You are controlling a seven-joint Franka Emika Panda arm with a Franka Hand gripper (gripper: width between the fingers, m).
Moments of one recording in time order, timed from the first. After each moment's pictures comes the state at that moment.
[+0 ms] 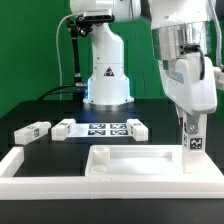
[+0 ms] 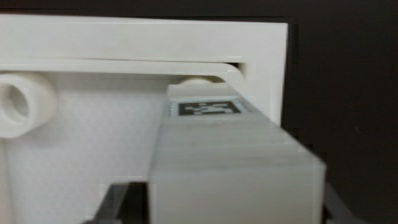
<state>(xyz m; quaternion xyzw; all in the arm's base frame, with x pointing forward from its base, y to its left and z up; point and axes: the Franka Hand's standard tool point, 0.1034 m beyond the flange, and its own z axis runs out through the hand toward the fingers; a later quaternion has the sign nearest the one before) 0.666 0.086 0.102 -0.67 0.74 0.02 0.07</state>
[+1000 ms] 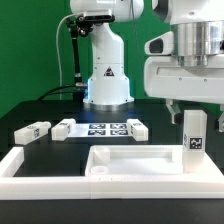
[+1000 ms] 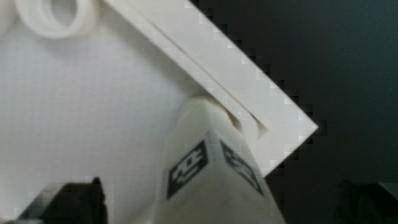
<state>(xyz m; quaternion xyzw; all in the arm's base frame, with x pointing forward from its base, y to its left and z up) 0.661 0.097 0.106 -0.95 0.30 -0.01 0.03</state>
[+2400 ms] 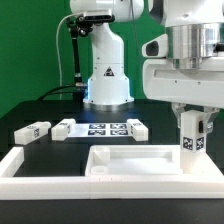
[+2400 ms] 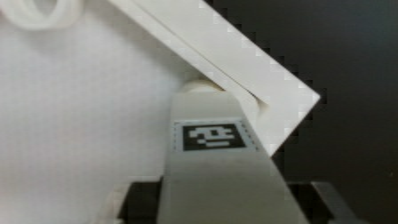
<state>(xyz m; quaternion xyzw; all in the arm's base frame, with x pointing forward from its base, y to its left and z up) 0.665 0.095 0.102 -0.85 0.53 0.00 0.05</state>
